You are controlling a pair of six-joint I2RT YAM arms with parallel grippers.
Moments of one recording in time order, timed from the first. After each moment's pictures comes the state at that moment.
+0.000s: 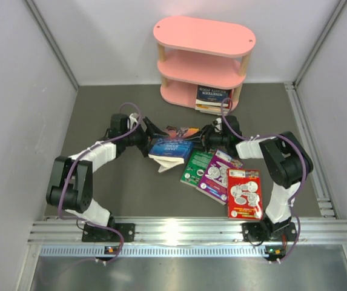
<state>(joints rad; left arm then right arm) -0.19 1.58 0.83 0.11 0.78 -1.10 0.42 1.86 0.86 0.55 -0.77 1.59</state>
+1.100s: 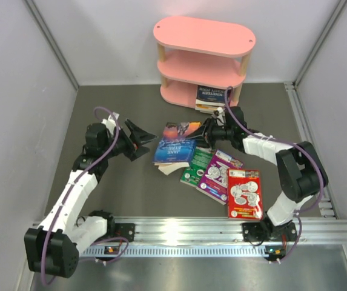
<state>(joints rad) -0.16 0.99 0.76 -0.18 0.66 -1.03 0.40 1.68 0.95 0.18 -0.81 1.29</state>
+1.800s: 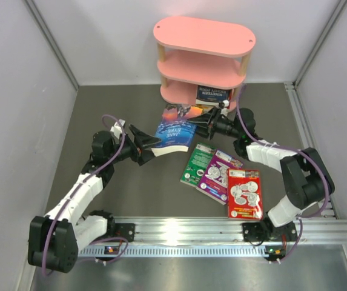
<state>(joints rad) -0.19 1.02 0.54 0.19 0.76 -1.26 0.40 1.59 0.83 0.77 -0.79 1.80</state>
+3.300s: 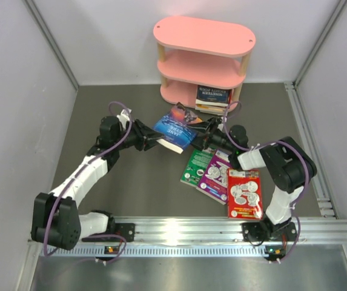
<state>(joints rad) -0.23 1.20 0.71 0.14 0.70 -1.22 0.46 1.79 0.67 1.18 -0.62 1.97</state>
